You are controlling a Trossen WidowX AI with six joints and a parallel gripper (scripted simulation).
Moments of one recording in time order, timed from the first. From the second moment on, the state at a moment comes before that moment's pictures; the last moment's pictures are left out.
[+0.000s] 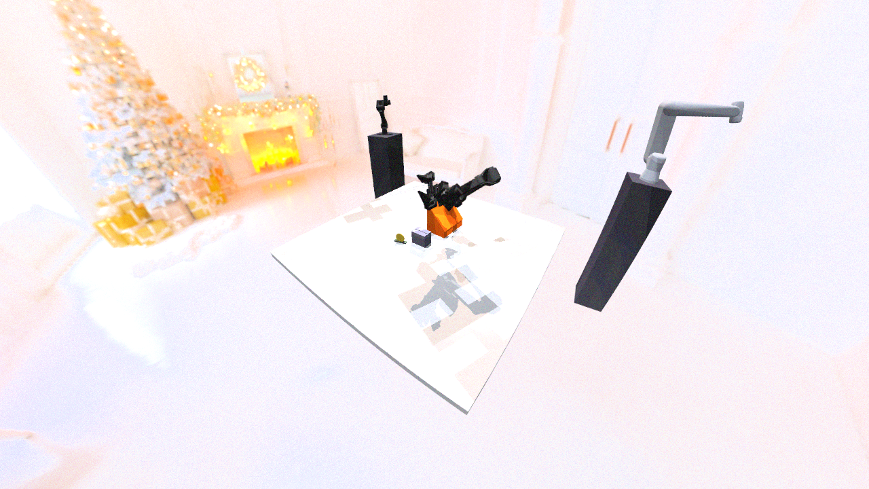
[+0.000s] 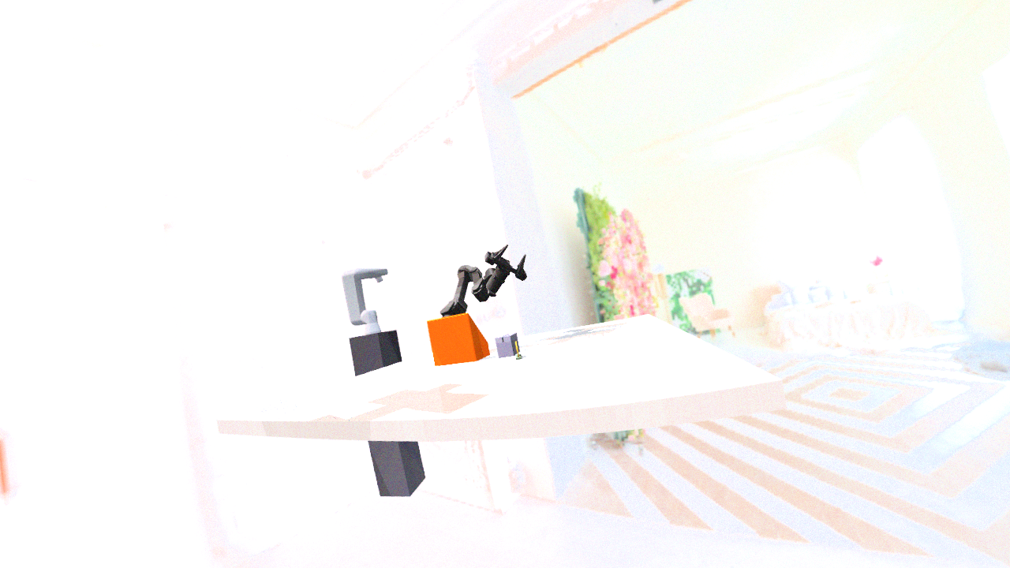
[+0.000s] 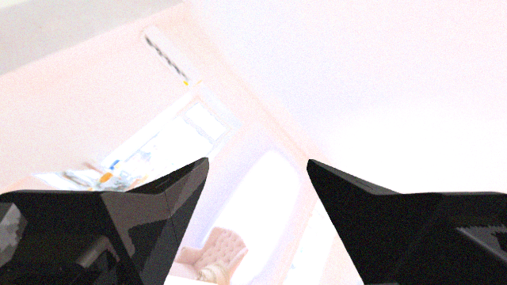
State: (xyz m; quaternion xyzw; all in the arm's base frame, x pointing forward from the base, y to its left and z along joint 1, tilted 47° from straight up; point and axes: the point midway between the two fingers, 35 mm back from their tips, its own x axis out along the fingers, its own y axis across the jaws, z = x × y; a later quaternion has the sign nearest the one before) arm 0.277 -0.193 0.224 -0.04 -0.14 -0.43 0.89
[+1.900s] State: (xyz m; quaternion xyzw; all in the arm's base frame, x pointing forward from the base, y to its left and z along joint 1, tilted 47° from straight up) arm 0.308 -0.147 -0.060 0.69 0.60 -0.19 0.36
